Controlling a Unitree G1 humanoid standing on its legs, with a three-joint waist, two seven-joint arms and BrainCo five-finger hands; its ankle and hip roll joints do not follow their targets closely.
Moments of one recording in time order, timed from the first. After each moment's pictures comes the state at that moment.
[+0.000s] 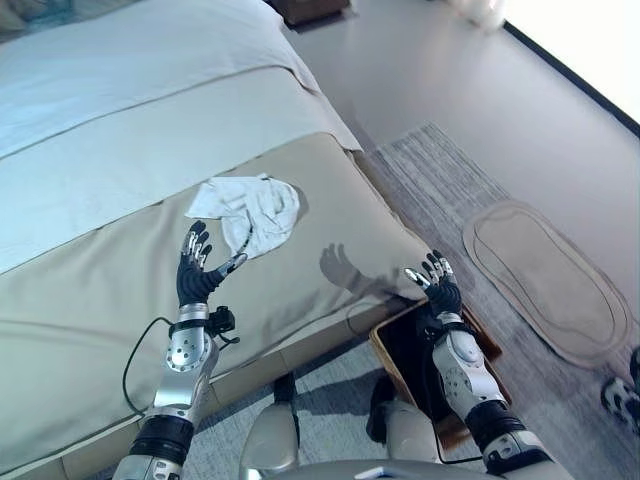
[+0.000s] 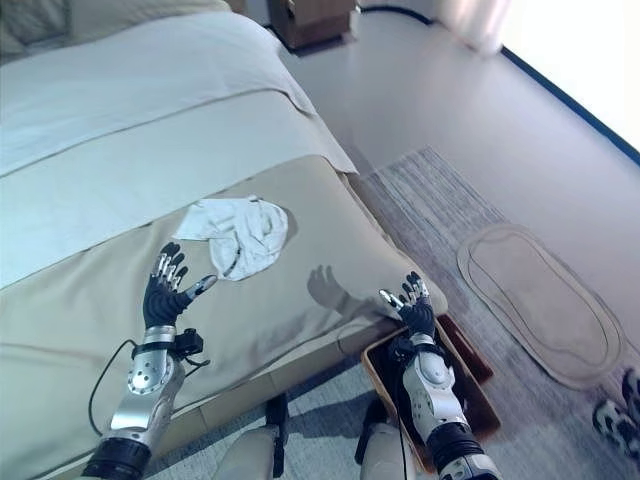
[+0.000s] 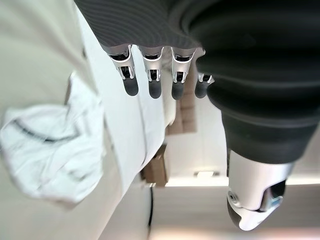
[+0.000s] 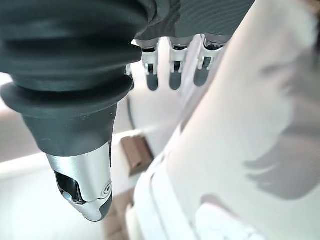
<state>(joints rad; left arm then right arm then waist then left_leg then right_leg) -0.08 0.34 -0.10 0.27 -0.26 -0.39 0.29 -0.17 -0.21 0.16 0.54 0.54 -0.31 -0.16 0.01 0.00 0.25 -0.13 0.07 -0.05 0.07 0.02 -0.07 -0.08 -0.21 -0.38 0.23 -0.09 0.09</state>
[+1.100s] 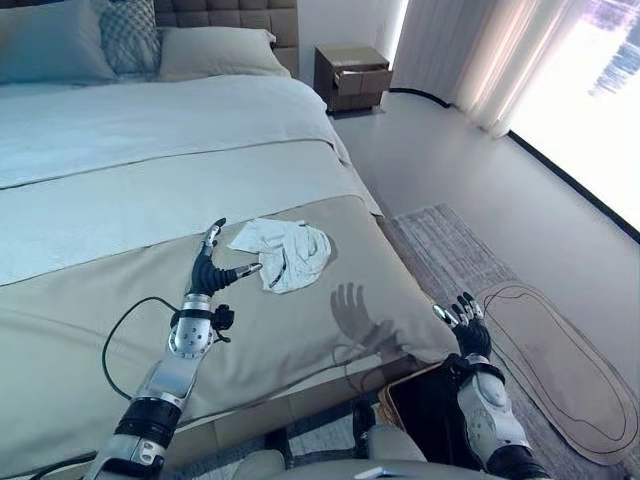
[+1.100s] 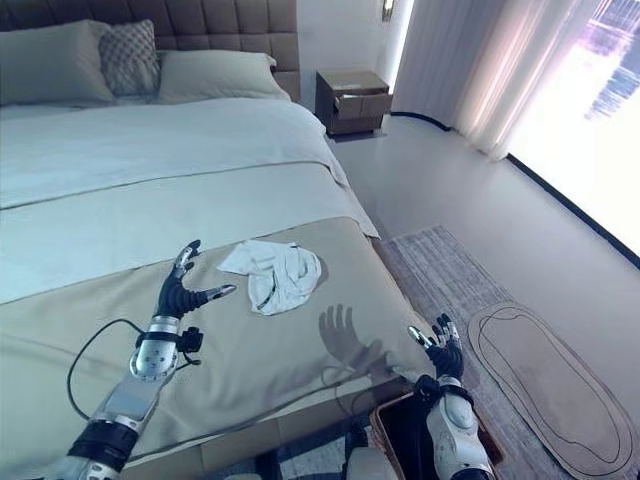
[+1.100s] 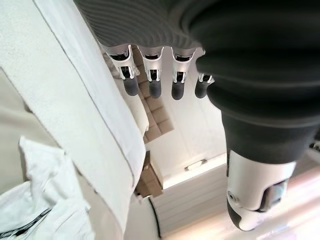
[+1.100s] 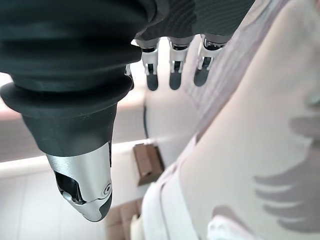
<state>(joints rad) -0.14 0.44 -0.16 0.34 0.06 -0.30 0.31 0.04 -0.22 0.04 0.52 0.52 -0.30 -0.16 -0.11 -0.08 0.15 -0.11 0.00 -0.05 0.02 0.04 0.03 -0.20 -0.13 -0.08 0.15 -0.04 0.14</state>
